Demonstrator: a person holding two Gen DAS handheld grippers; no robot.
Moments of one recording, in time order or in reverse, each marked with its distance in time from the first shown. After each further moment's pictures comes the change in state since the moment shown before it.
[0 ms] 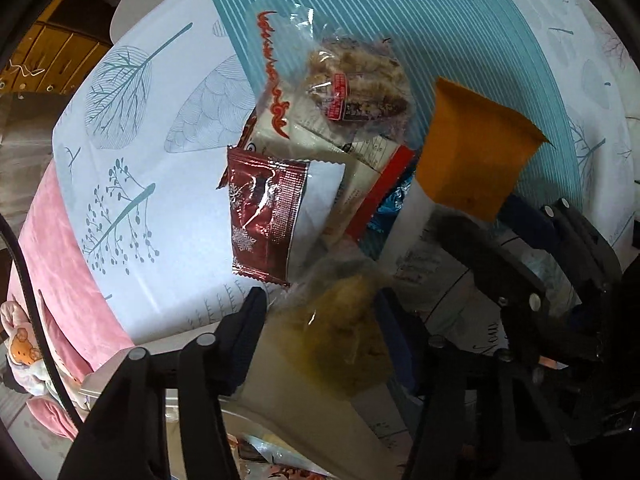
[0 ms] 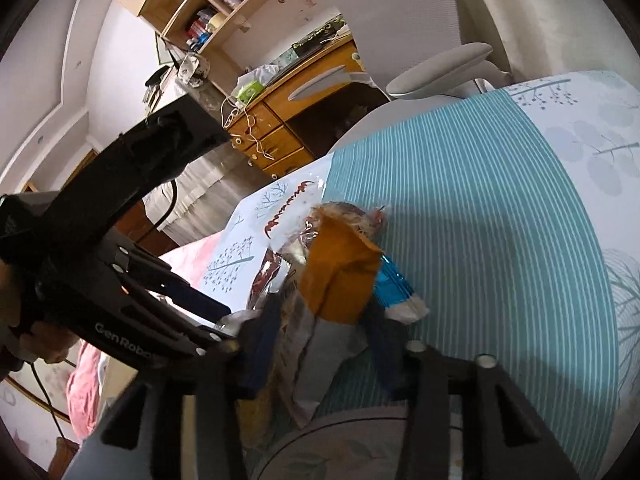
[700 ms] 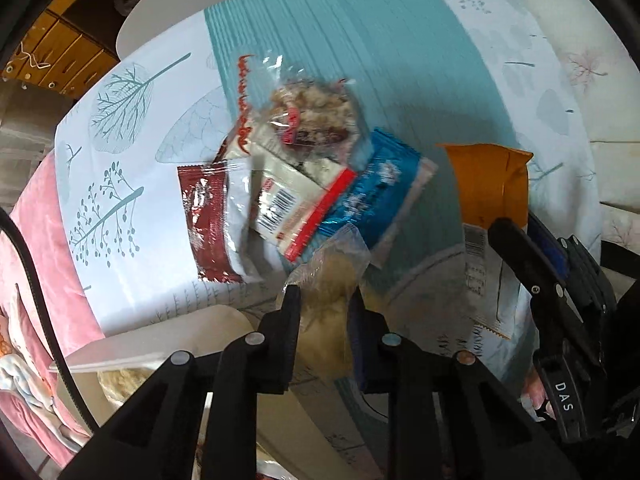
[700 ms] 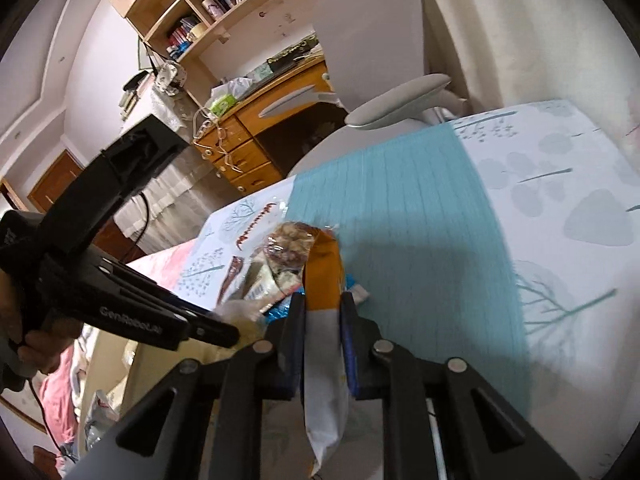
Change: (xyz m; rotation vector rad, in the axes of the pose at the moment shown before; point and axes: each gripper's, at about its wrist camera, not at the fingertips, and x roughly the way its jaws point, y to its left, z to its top) left arm -0.026 -0.016 -0.031 -0.050 -0.151 -0.090; right arm -0.062 -0.008 -0.002 0.004 -0.060 -0.135
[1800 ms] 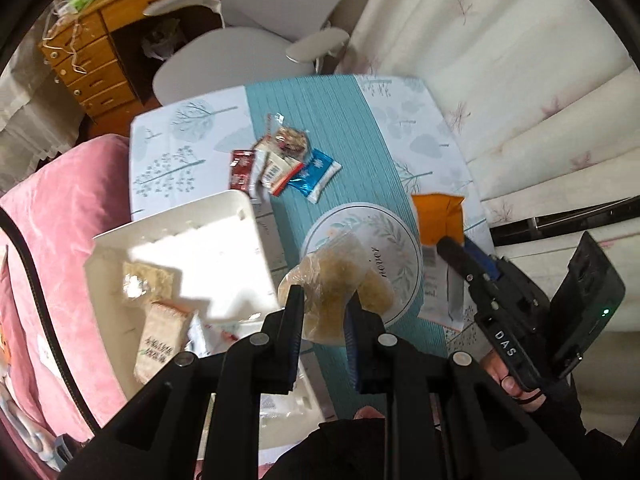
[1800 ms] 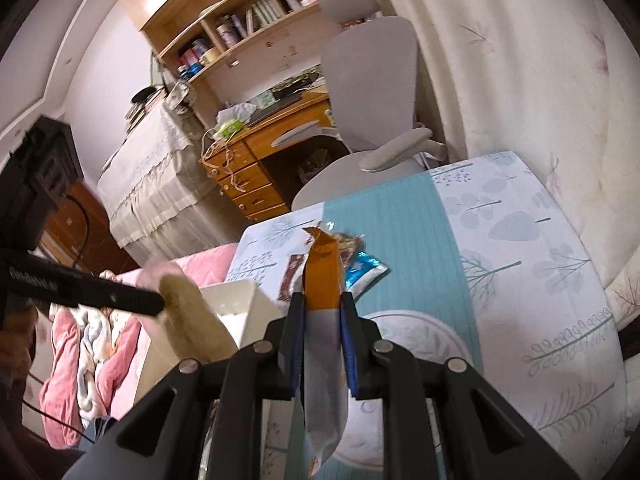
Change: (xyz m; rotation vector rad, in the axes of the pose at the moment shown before) left arm -0.180 0.017 -0.199 -0.055 -0.345 -0.179; right arm -0.147 0.099 -0.024 -0.038 -0.073 -0.069
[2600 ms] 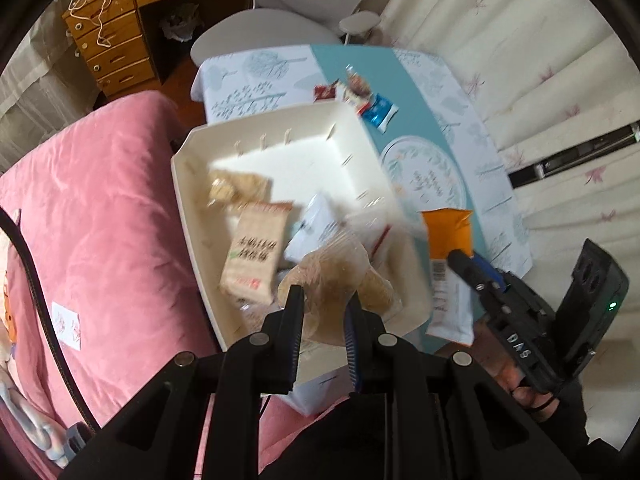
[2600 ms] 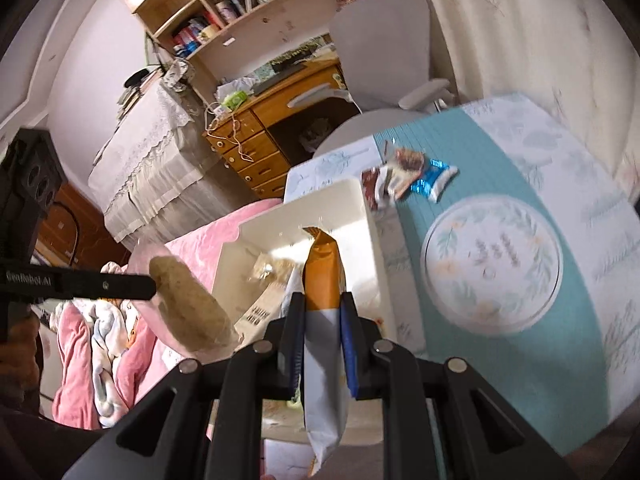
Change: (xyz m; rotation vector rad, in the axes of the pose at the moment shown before) left arm -0.035 0.145 -0.127 0.028 0.045 -0.008; right arm -0.001 0.150 -0.112 0.140 0.069 -0.061
